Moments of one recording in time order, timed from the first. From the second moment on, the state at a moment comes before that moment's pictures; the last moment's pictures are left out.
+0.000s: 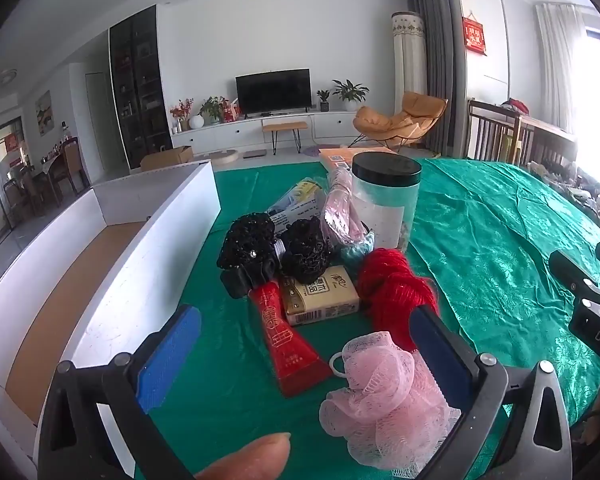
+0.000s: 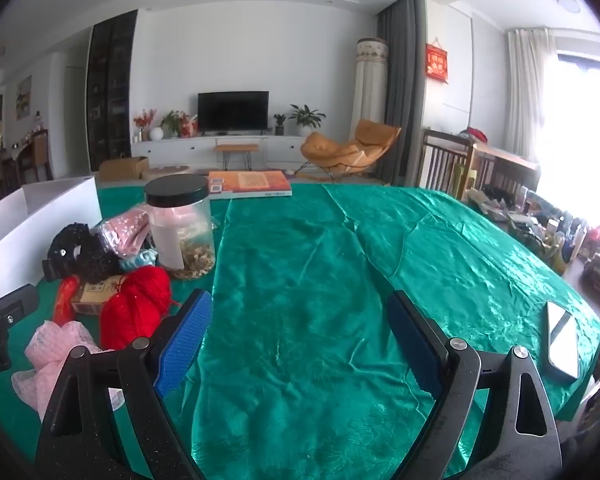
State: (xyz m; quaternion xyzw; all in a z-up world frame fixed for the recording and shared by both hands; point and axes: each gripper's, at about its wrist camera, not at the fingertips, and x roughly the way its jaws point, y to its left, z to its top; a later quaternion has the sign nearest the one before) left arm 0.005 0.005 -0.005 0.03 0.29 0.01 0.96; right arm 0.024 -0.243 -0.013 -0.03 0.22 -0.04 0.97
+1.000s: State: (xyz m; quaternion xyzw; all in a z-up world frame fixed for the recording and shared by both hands) left arm 0.013 0.016 0.003 0.03 0.29 0.03 0.96; right arm 0.025 -0.248 -0.015 -0.02 0.23 -0.04 0.97
